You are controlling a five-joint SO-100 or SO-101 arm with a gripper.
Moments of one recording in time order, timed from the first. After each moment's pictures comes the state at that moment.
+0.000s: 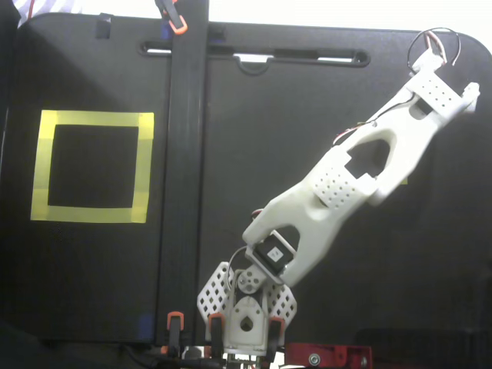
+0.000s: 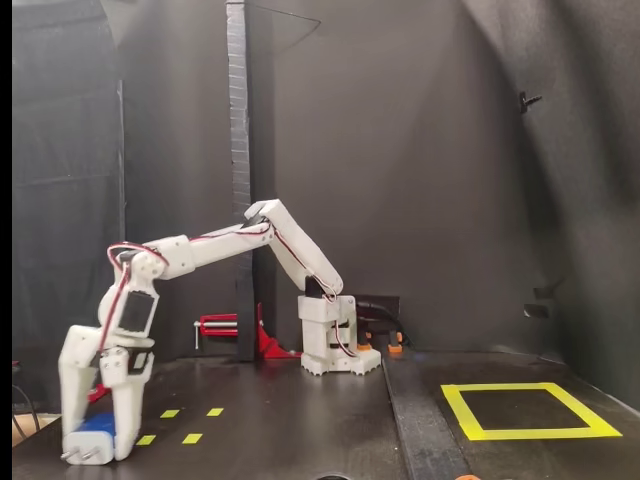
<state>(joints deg) 42.6 51.4 61.7 60.6 -126.1</state>
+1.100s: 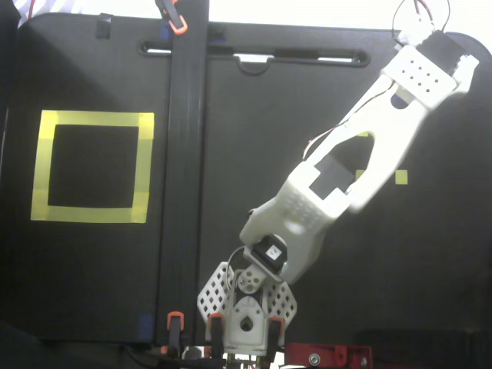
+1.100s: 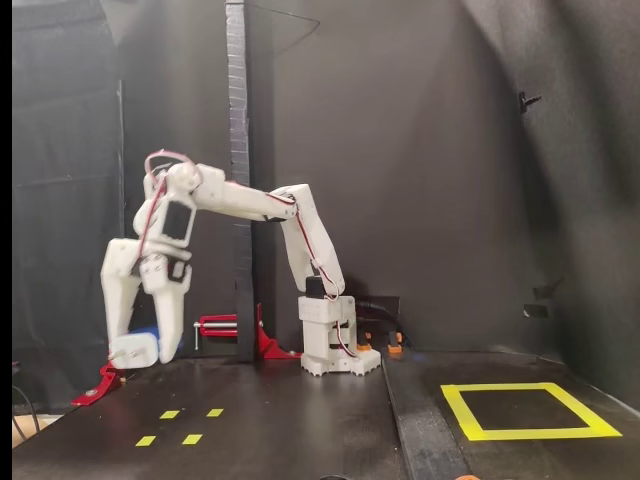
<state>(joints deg) 38.1 72.0 57.2 86.2 -118.2</state>
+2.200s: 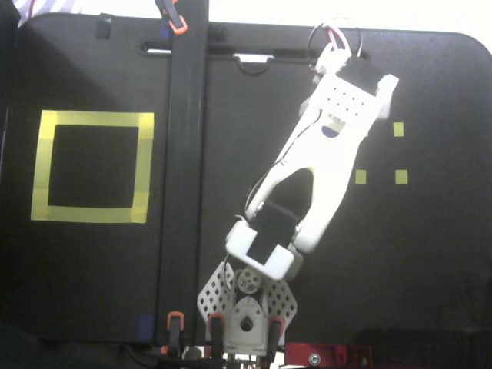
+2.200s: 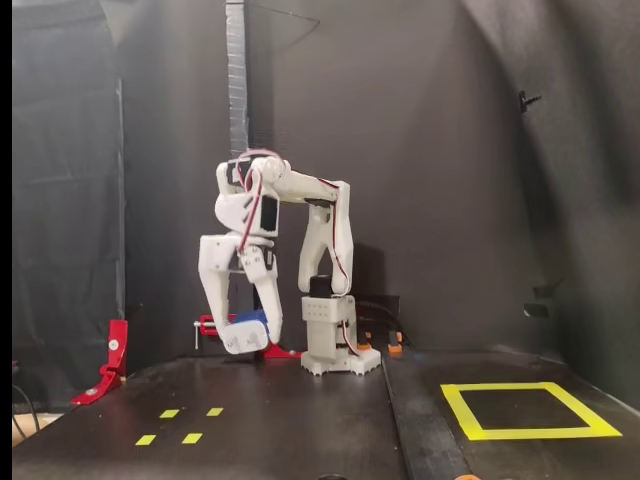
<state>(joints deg) 26.5 100.7 100.4 80.4 -111.8</state>
